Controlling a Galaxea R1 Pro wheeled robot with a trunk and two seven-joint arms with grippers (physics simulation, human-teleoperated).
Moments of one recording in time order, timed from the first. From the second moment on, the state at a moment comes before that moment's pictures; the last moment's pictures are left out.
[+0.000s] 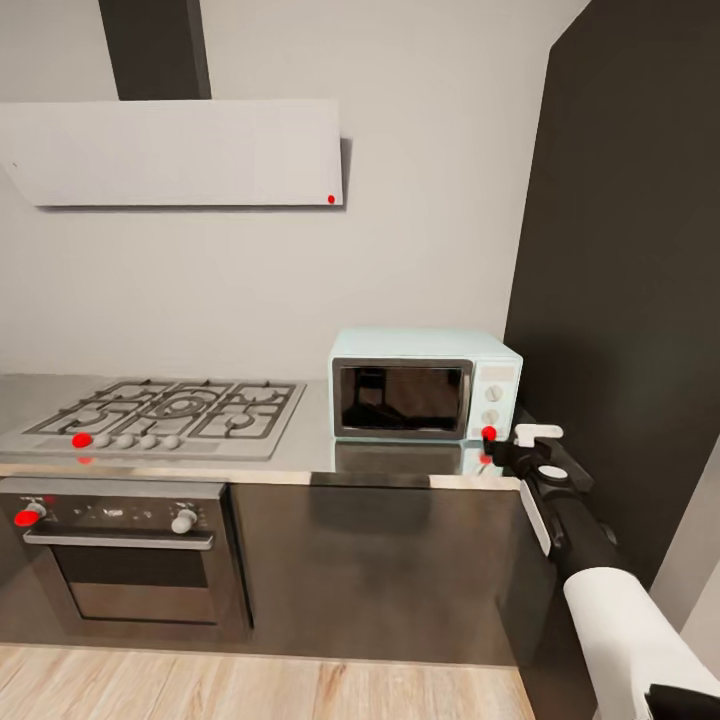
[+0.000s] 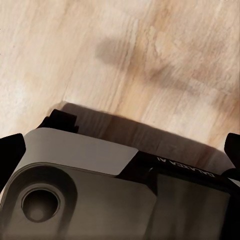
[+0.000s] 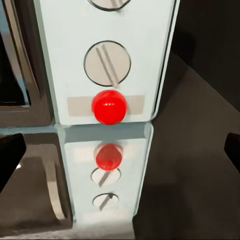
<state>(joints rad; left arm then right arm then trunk) -0.22 -0.01 -0.06 0.00 0.44 0.01 -0.05 -0.76 -0.07 -0.14 -0.87 0.10 0.29 -0.02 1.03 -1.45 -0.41</state>
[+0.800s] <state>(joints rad) -0.22 -0.01 -0.06 0.00 0.44 0.01 -0.05 -0.76 -0.07 -0.14 -0.82 0.10 0.29 0.00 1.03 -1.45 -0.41</state>
